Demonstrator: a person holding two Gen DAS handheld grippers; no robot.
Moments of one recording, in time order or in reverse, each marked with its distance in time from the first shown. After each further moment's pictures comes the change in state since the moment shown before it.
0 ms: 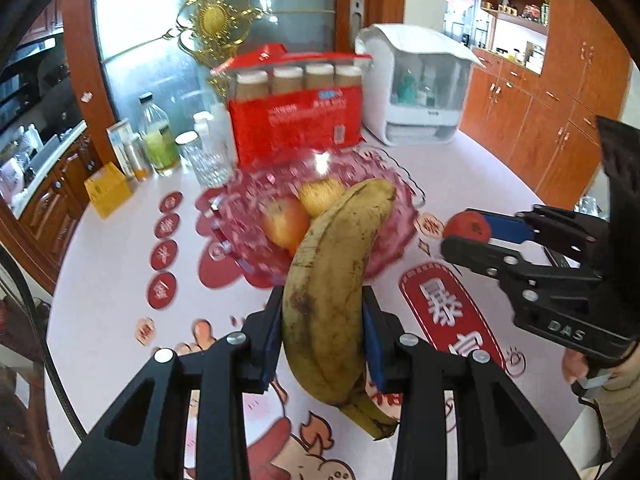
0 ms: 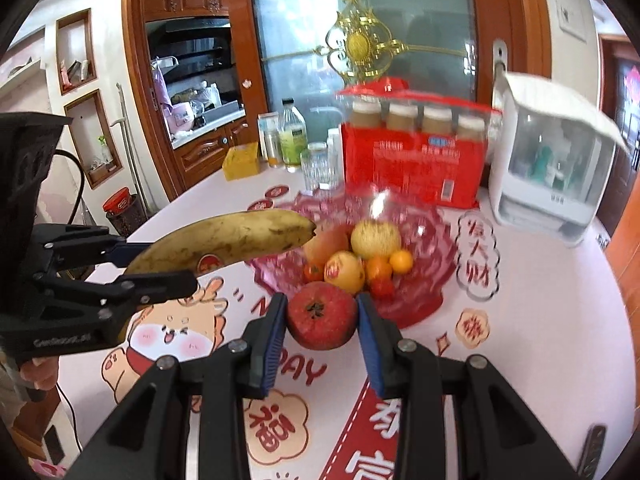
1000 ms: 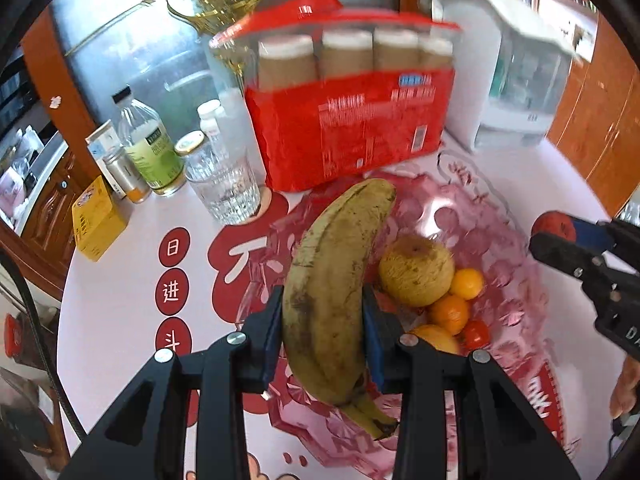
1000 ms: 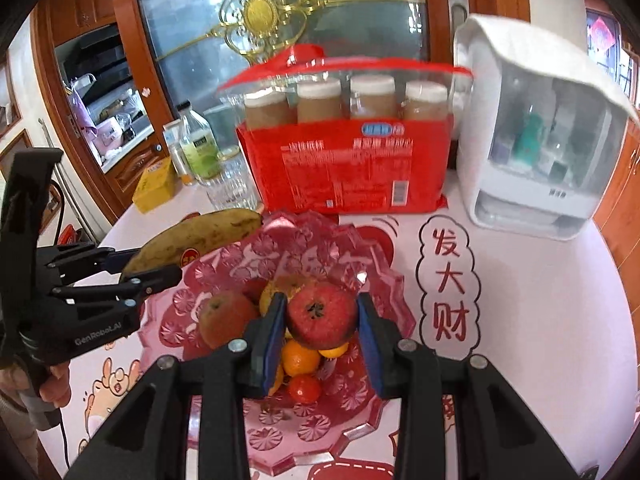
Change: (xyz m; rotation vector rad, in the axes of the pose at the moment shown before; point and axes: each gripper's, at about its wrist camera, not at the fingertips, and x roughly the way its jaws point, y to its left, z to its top) left arm 0.174 0.059 0.114 0.009 0.143 0.106; right arm 0.128 -0.092 0.078 0.195 0.125 -0.126
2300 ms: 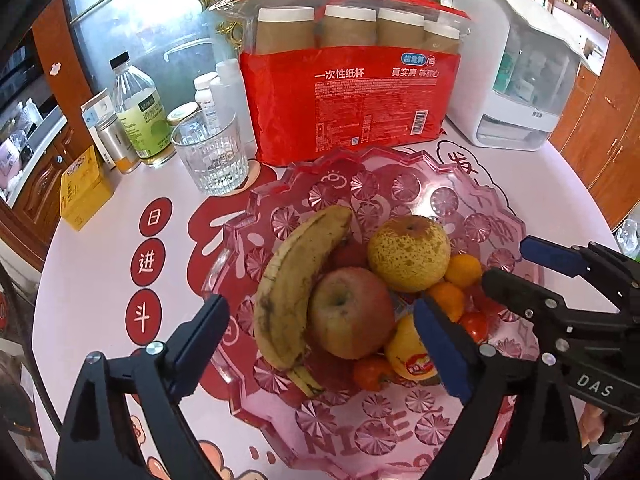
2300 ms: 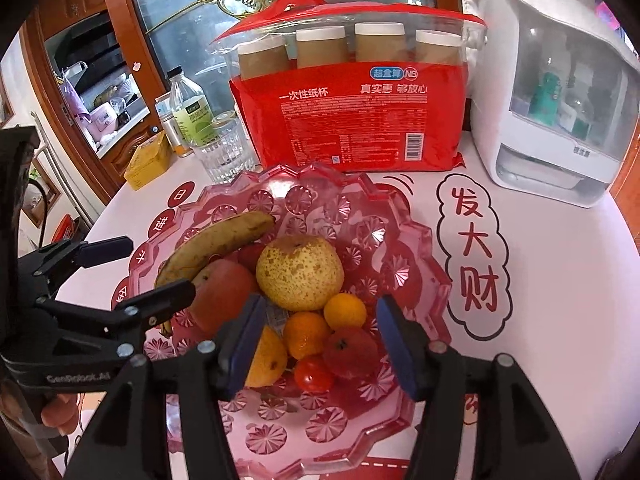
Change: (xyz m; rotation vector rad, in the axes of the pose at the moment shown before) left arm 0.009 -0.008 -0.021 -0.083 0.013 -0.041; right arm 0.035 0.007 -0.022 0.024 0.081 0.009
